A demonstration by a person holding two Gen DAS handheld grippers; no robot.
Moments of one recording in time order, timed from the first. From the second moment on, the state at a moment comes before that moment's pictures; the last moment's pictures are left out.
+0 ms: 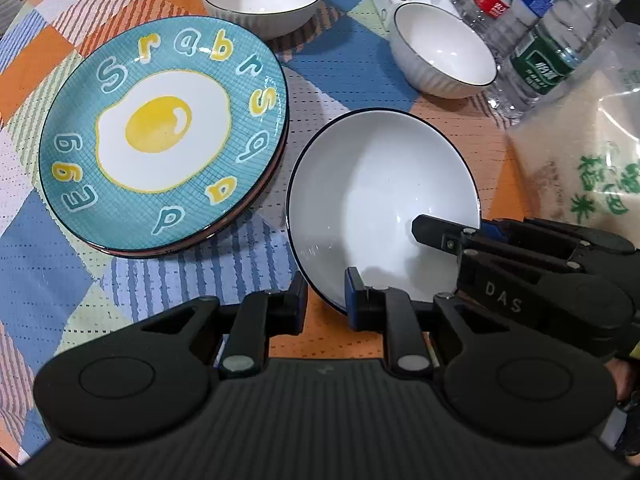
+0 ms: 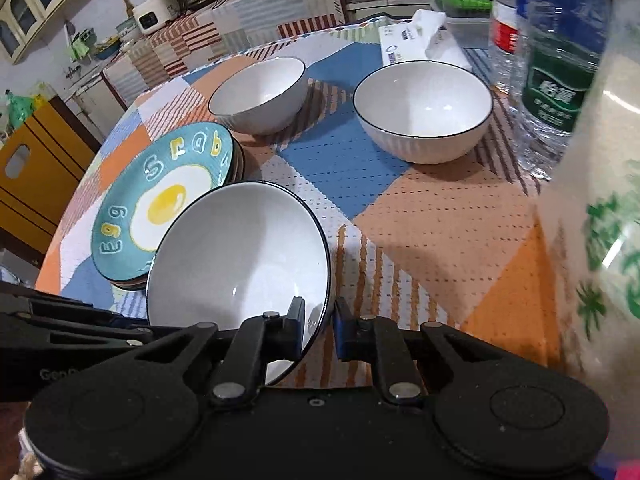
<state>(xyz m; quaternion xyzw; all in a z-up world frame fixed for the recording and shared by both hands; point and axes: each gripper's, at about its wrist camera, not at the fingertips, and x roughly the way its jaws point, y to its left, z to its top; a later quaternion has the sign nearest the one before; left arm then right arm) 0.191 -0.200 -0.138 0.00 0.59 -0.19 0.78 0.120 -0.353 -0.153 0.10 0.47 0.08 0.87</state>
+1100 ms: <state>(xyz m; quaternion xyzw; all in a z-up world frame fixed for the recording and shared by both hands) 0.152 -0.205 -0.066 0.09 0.54 -0.22 0.81 0.067 -0.363 -0.072 -0.03 0.32 0.12 0.94</state>
